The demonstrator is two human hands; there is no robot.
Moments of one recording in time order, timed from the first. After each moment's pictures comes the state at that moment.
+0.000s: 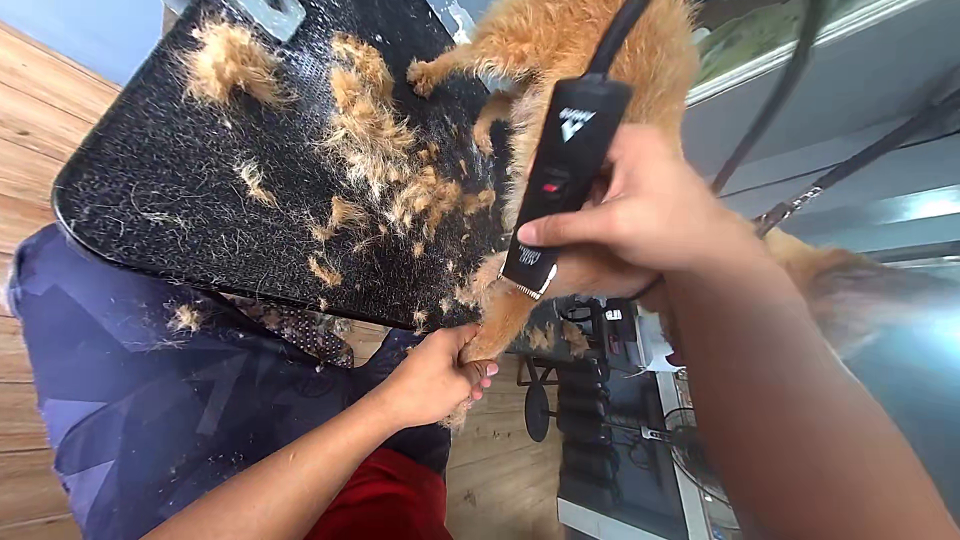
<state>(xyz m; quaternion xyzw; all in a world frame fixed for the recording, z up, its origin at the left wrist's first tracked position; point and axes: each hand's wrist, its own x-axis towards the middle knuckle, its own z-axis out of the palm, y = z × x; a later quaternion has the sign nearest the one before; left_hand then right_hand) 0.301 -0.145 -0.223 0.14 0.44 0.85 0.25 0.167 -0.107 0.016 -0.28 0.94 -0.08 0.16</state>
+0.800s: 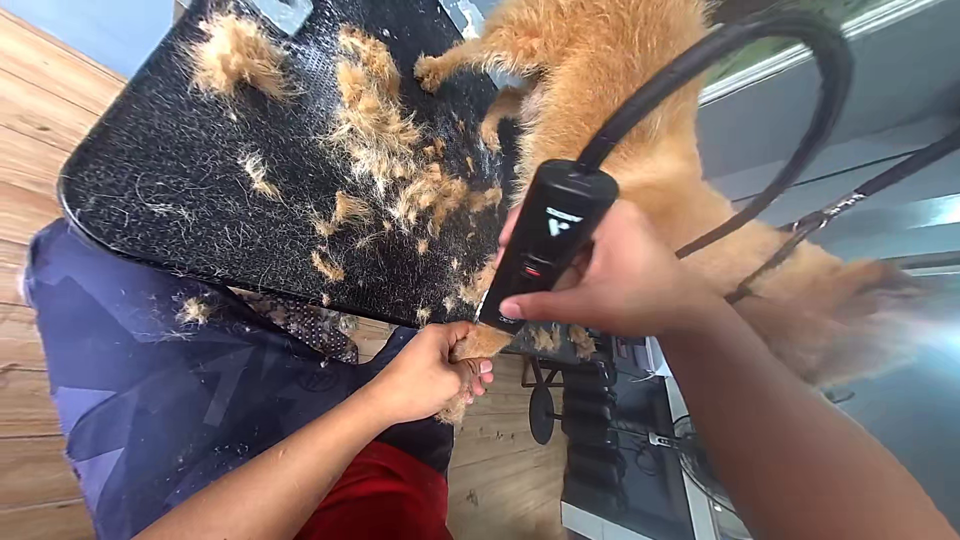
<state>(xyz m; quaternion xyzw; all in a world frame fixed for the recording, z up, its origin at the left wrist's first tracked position) 0.305 -0.150 -0.233 0.13 0.38 0.89 0.23 0.199 -0.082 -0.014 -0.33 0.90 -0.18 0.23</state>
